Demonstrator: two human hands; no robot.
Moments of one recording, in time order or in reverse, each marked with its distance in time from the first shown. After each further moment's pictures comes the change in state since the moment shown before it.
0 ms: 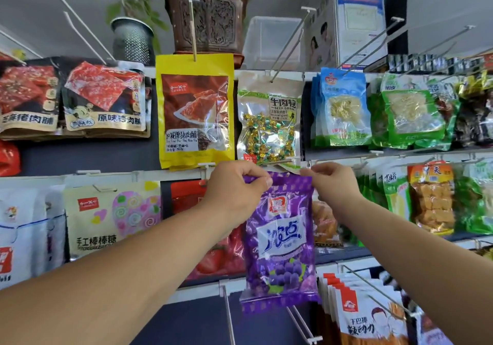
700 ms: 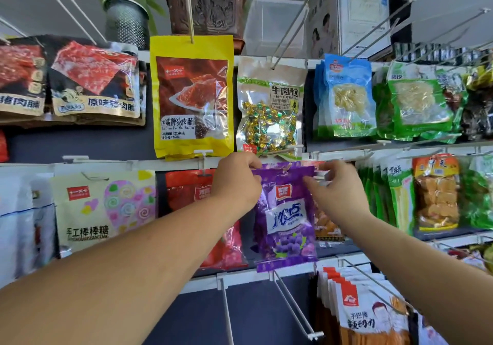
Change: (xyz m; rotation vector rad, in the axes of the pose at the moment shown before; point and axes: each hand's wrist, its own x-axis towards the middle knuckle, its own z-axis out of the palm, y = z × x) left_hand 0.036 -0.042 0.028 0.258 0.056 0.013; right_hand -0.020 0.024 -0.001 -0.422 0.103 -0.212
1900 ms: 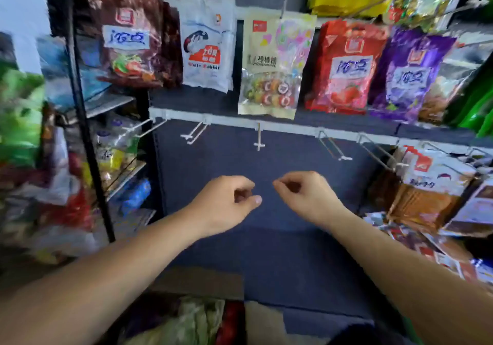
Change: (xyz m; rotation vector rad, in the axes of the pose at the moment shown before) left_hand -0.390 -0.133 -0.211 0.006 -0.378 -0.464; right_hand -0.373 -0.107 0.083 -0.024 -0.829 -0.180
